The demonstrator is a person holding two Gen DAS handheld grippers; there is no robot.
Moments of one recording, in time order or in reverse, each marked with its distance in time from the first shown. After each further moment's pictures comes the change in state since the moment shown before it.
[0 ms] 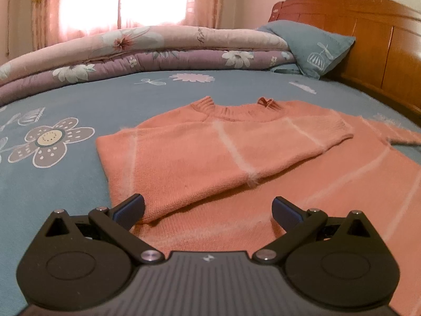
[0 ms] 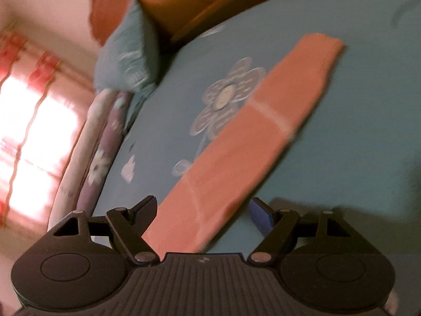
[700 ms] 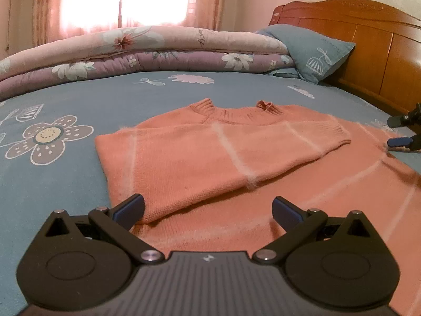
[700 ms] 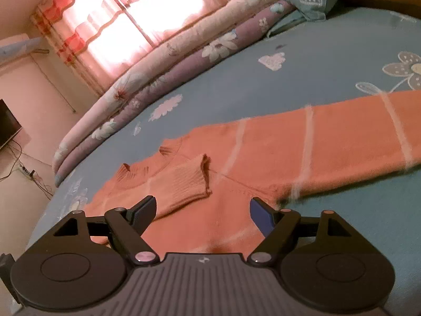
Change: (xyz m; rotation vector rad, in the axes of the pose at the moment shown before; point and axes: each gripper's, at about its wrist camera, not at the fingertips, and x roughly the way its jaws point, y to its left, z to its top) left arm 0.000 0.005 0.001 -0.041 -0.014 -0.029; right arm 0.033 0.123 -0.152 -0.679 0.353 0.292
